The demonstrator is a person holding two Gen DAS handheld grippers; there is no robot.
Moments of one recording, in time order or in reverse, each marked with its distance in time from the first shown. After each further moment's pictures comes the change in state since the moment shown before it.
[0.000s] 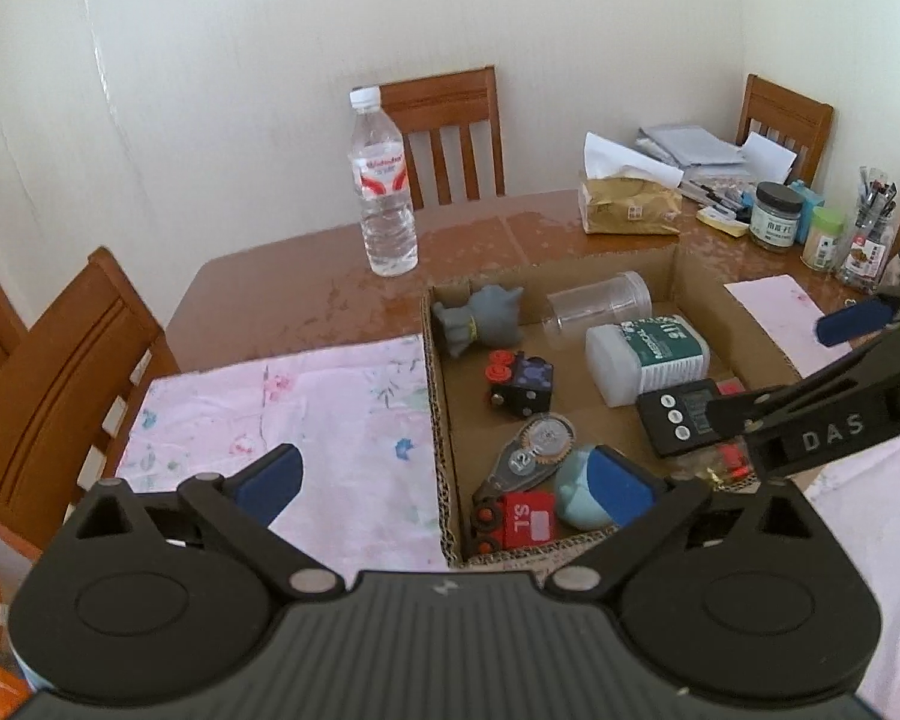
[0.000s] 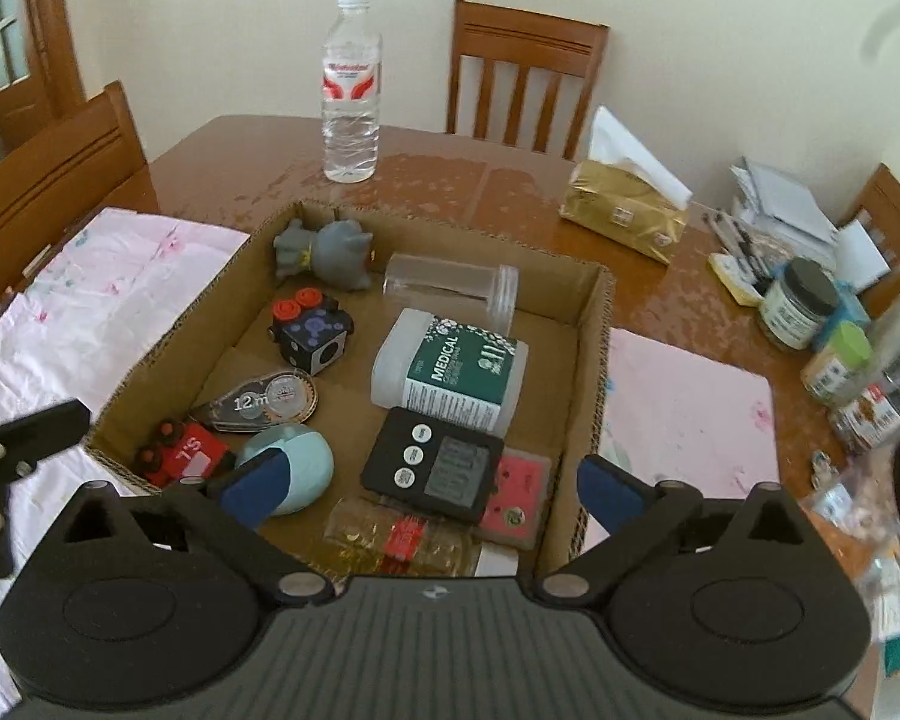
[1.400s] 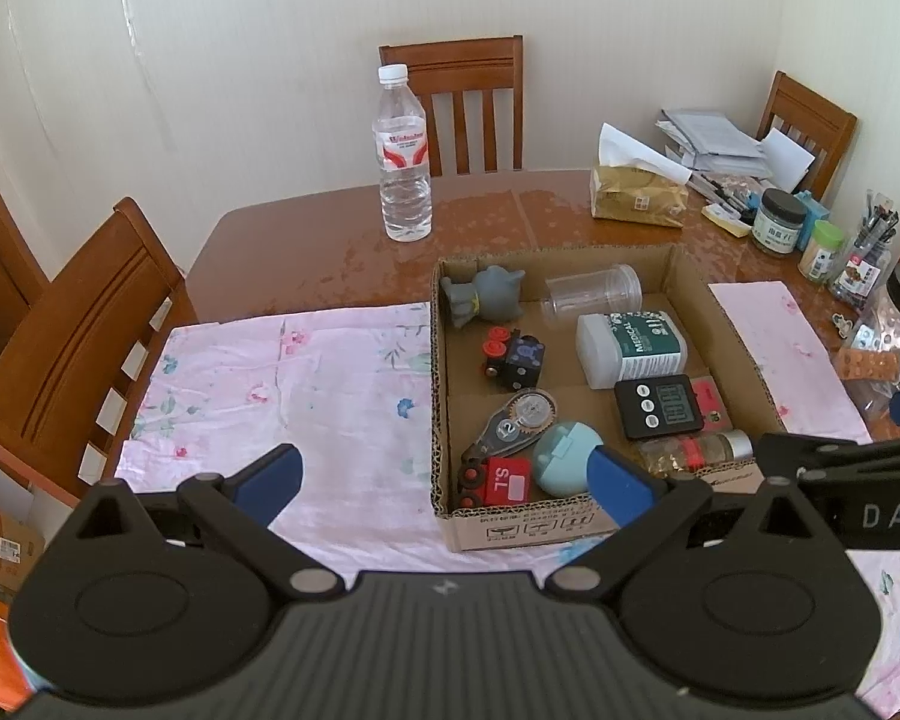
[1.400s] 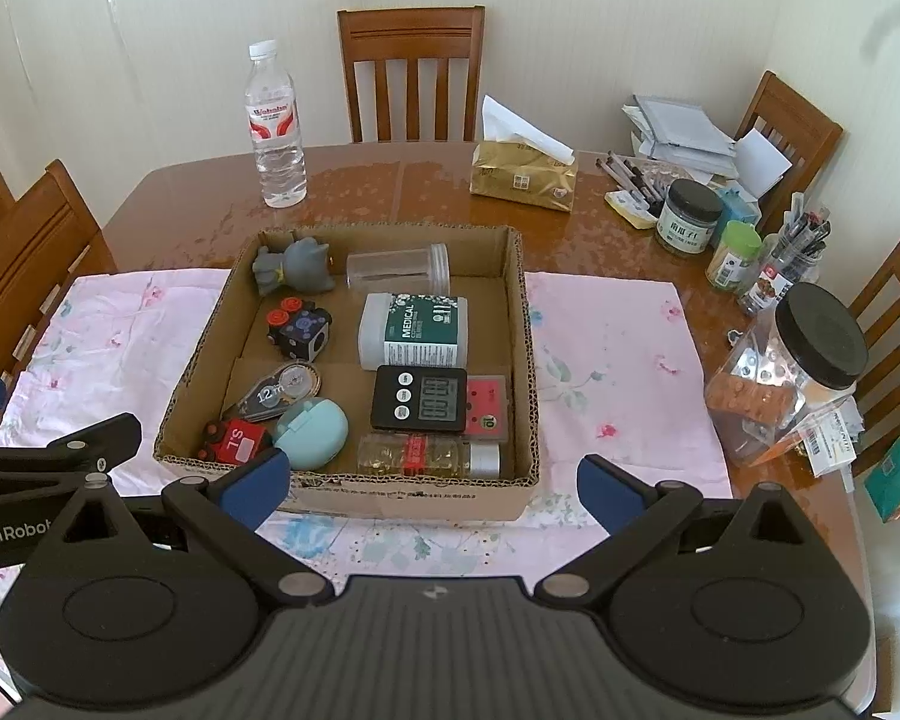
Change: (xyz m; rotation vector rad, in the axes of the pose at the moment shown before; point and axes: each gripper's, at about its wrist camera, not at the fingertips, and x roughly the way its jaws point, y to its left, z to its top) left arm -0.035 0.001 0.017 -0.076 0.097 0.005; right arm -0.079 0.012 -0.020 0.213 0.017 -0.093
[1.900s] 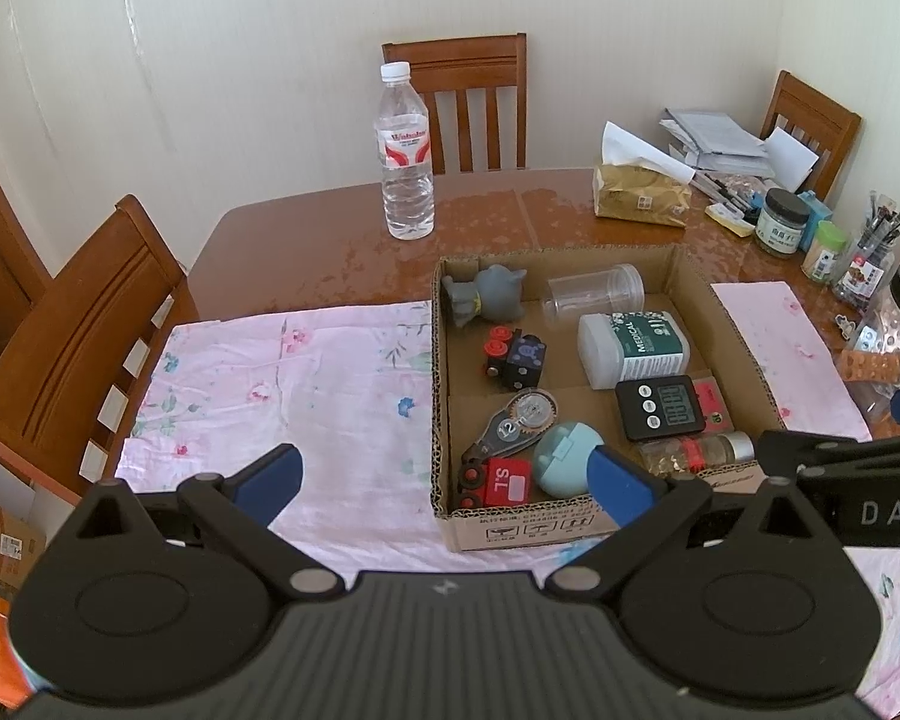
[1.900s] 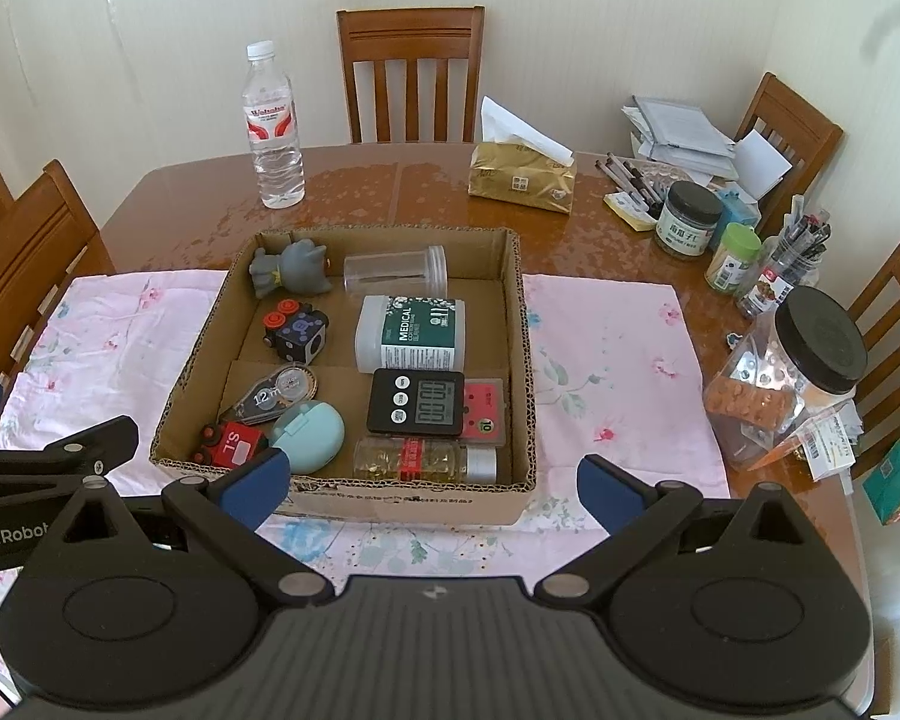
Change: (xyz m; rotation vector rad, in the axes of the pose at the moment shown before) left arm 0.001 -0.003 0.002 -0.003 0.006 0.007; right arm 0.002 -0.001 0.003 -0.002 -0.001 -0.002
